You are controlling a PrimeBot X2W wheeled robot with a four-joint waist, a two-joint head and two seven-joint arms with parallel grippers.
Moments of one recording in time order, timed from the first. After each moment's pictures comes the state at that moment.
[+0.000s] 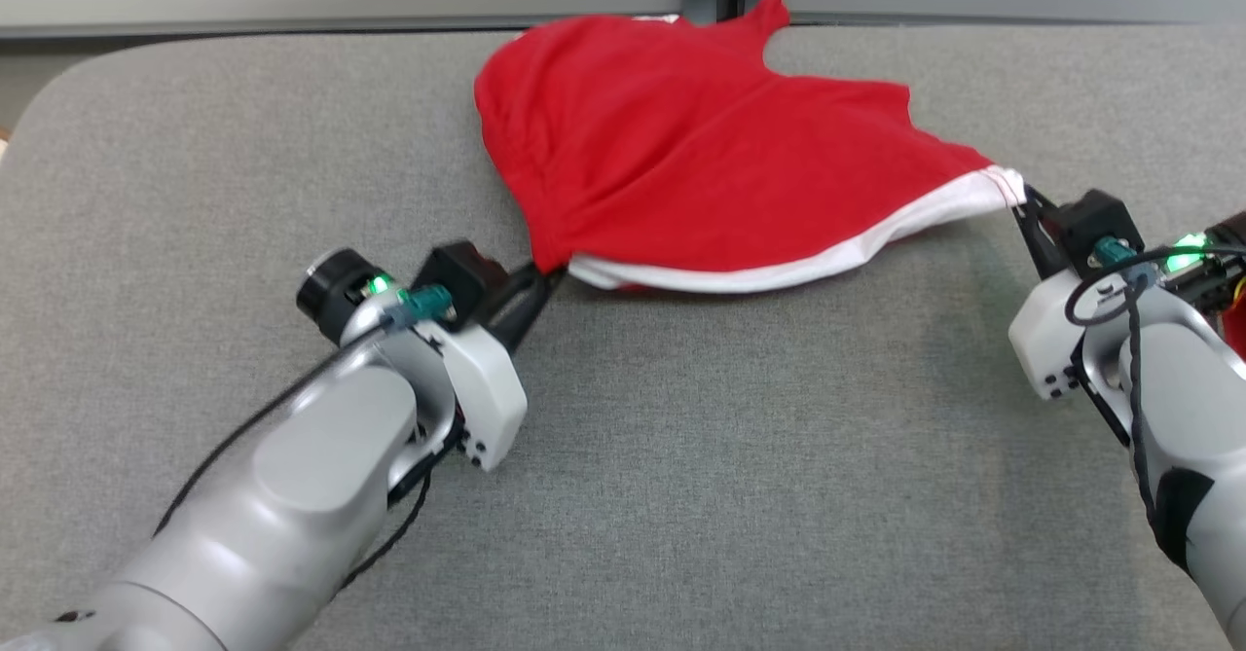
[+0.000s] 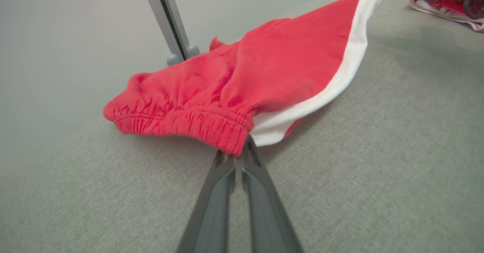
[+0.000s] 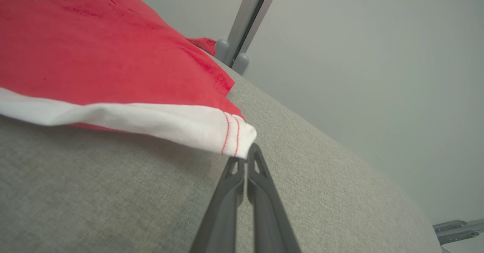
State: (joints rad) left arm -0.89 0.24 -1.13 0.80 -0.72 -0.13 -0.26; right arm -0.87 -0.30 0.44 1.14 -0.05 0.13 -0.26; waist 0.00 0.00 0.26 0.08
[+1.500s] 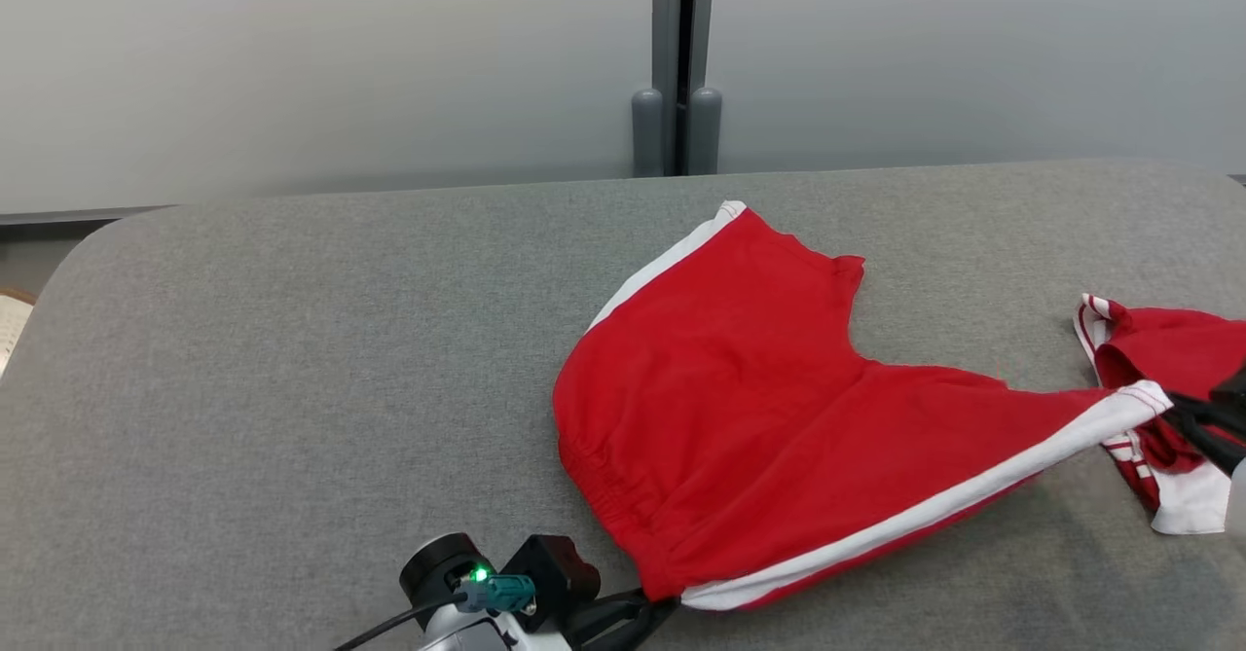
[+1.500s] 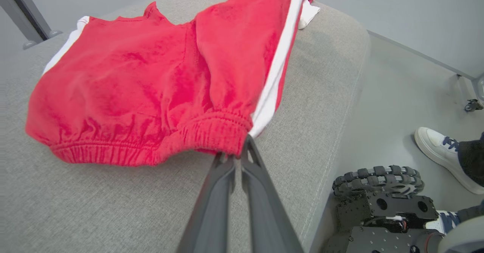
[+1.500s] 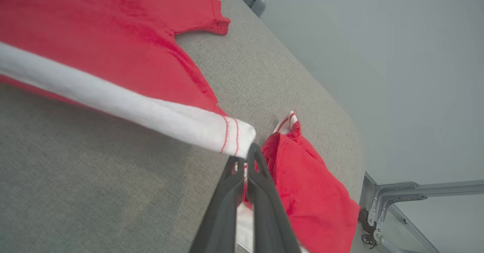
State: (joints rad) left arm -0.48 0.48 -1.26 0.06 -0.80 -0.01 0.02; right arm -0.51 -1.08 0.98 0.20 0.61 0.13 0.15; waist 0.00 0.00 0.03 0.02
